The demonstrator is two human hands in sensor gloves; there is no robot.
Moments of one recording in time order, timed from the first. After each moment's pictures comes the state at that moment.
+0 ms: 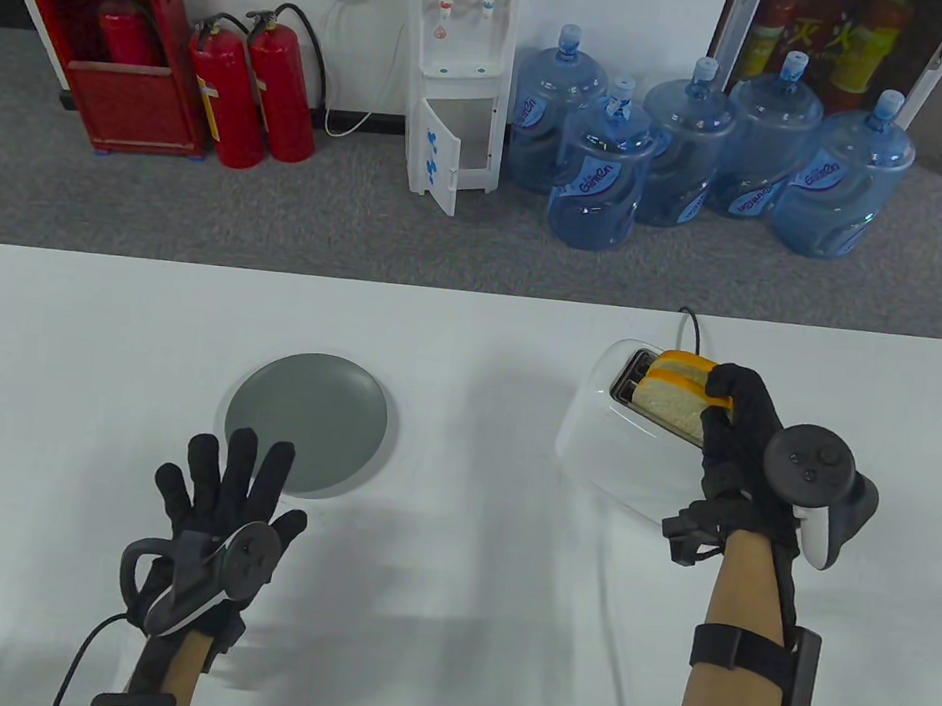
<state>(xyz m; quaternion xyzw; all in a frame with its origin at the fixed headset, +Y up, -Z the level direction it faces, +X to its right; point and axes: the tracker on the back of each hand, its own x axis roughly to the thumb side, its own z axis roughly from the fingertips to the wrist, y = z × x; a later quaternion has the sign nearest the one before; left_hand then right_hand) -0.250 -0.713 -0.264 0.05 -0.03 -0.02 1.00 0.265 -0.621 -0.352 -0.06 -0.18 0.91 0.37</state>
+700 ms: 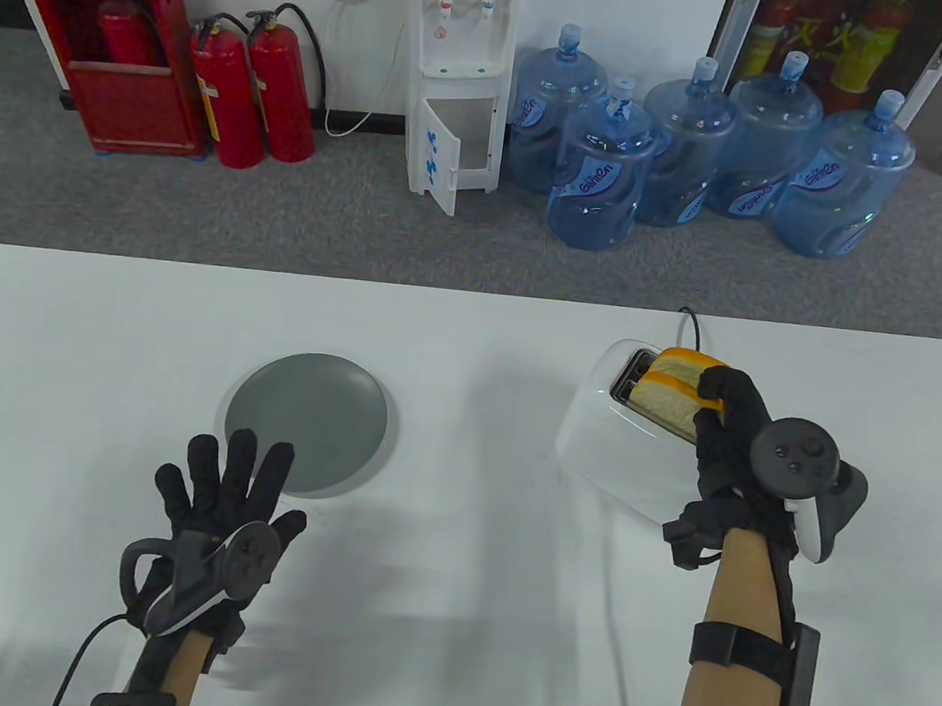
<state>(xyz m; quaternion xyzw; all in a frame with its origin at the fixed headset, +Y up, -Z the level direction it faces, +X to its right) -0.251 -0.715 -0.264 0.05 -0.02 -0.02 1.00 0.260 -0.625 -0.357 -0.06 -0.16 0.93 0.33</state>
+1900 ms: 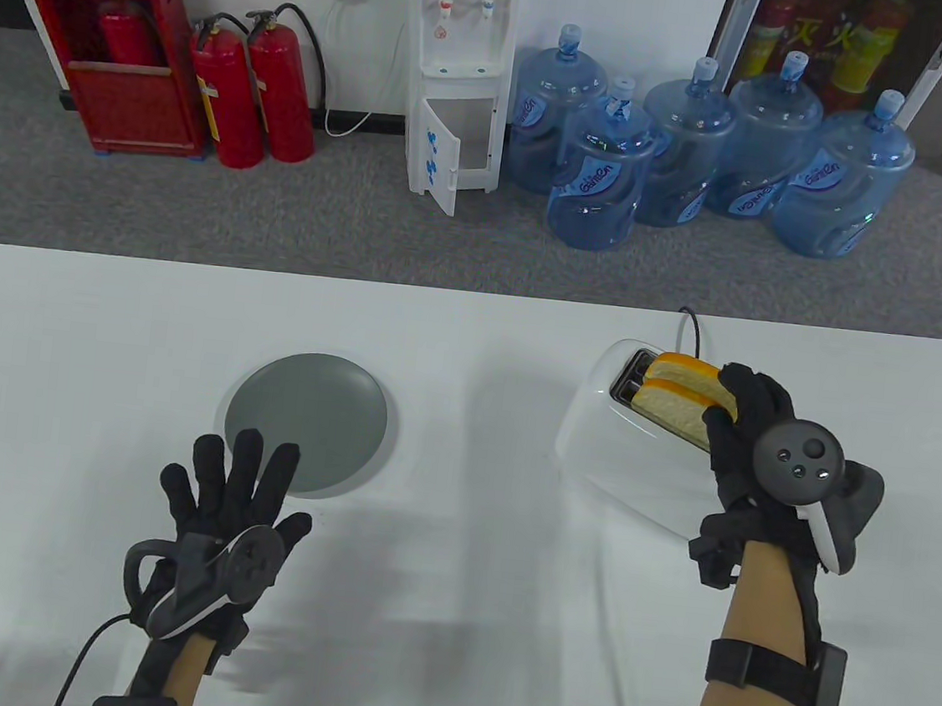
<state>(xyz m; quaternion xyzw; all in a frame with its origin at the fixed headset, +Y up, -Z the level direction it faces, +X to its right) -0.248 -0.717 -0.263 0.06 -0.04 -0.02 1.00 0.266 -0.598 -0.337 -0.08 -0.16 0.96 0.23</state>
